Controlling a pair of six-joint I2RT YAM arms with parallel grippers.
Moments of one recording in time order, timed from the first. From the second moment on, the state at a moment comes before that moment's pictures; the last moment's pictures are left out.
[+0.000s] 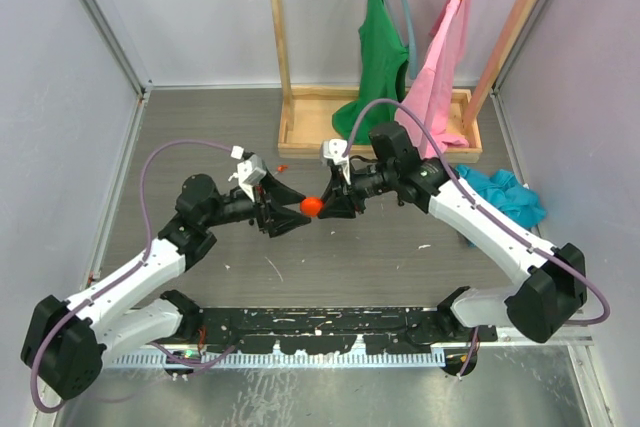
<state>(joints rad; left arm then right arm) -0.58 0.95 0.54 0.47 0.78 -0.31 0.62 1.30 1.13 -0.47 -0.92 -0.41</state>
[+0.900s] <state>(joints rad) -0.58 0.99 0.55 0.46 0.80 -0.31 0.66 1.28 1.09 -0.41 -0.83 -0.39</state>
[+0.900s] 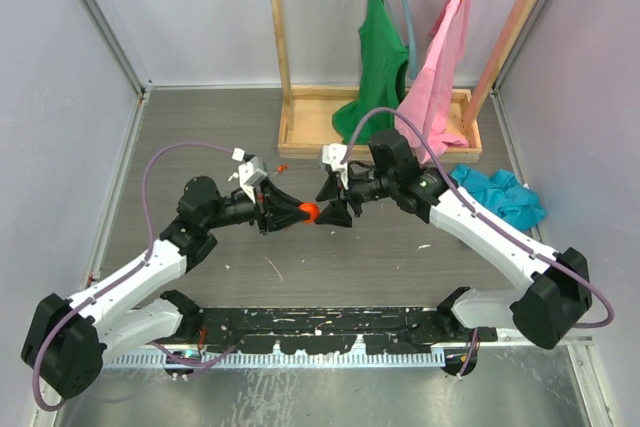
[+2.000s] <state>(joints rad) -0.60 1.00 0.40 1.07 0.59 -0.59 0.67 1.23 0.52 1.09 -0.73 0.40</state>
